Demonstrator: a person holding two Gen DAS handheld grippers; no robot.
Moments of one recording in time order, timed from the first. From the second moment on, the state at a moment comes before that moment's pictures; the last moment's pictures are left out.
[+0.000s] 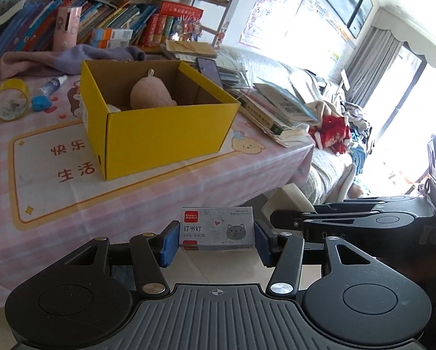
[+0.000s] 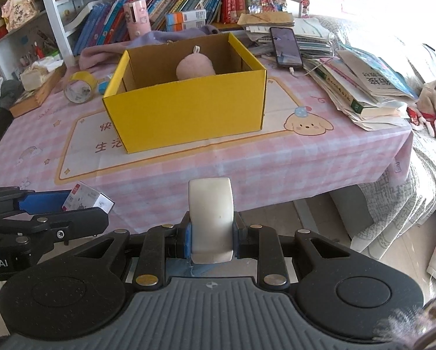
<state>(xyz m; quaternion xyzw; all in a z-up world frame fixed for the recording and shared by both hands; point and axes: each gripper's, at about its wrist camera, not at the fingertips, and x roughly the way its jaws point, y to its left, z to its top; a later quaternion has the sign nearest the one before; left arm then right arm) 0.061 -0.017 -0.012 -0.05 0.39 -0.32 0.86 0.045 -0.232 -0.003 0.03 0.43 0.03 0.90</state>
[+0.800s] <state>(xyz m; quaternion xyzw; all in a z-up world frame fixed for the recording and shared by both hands) 0.170 -0.066 0.048 0.02 0.28 -0.28 0.92 0.196 -0.278 0.049 0.00 0.33 0.09 0.94</state>
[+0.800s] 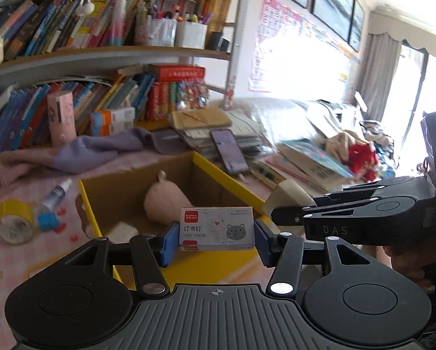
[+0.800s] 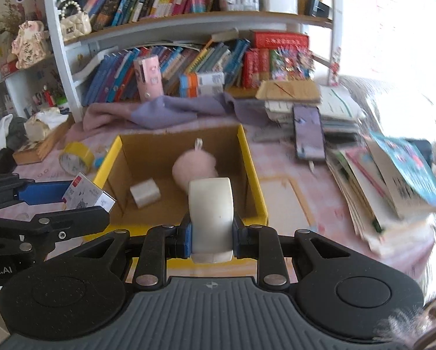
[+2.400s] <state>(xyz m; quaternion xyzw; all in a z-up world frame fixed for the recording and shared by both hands) 0.239 -0.099 -0.005 0.03 0.36 -0.11 0.93 0.320 -0.271 -0.012 -0.08 0.40 0.25 0.88</state>
